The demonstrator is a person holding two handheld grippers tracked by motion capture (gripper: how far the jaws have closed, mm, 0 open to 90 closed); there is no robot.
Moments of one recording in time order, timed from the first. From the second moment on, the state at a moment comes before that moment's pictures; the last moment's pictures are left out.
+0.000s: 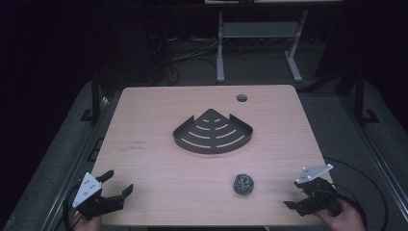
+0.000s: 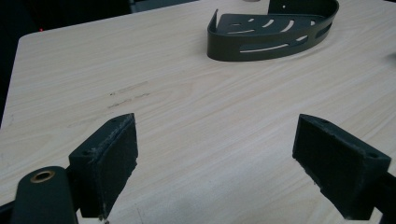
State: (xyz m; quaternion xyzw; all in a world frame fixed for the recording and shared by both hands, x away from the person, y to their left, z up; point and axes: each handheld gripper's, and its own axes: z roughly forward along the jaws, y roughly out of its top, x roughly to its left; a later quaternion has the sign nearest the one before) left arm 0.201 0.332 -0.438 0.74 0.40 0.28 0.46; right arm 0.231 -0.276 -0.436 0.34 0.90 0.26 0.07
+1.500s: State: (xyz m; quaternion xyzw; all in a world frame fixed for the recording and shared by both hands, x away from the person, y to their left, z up) left arm 0.203 0.331 -0.440 0.75 0.40 0.27 0.46; right arm 0.238 -0.236 -0.432 0.29 0.92 0.27 0.05
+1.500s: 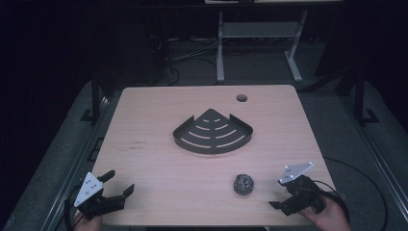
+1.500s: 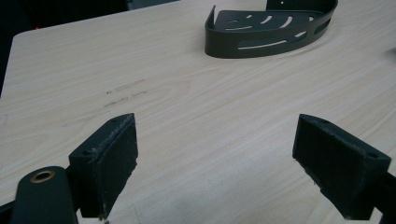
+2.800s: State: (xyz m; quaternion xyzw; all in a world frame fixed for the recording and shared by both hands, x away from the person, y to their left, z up) left arm 0.202 0.332 -0.438 0.74 0.40 0.28 0.46; right arm 0.273 -0.184 -0.425 0.20 0.95 0.25 0.02
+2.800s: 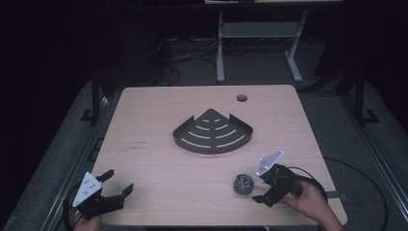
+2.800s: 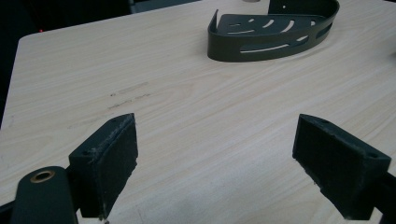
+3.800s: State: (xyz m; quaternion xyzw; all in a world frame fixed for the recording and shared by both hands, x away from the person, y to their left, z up) left arm 0.203 0.329 -0.438 0.75 0.40 0.28 0.46; right arm 0.301 -0.150 -0.433 0.17 0.96 0.23 -0.02
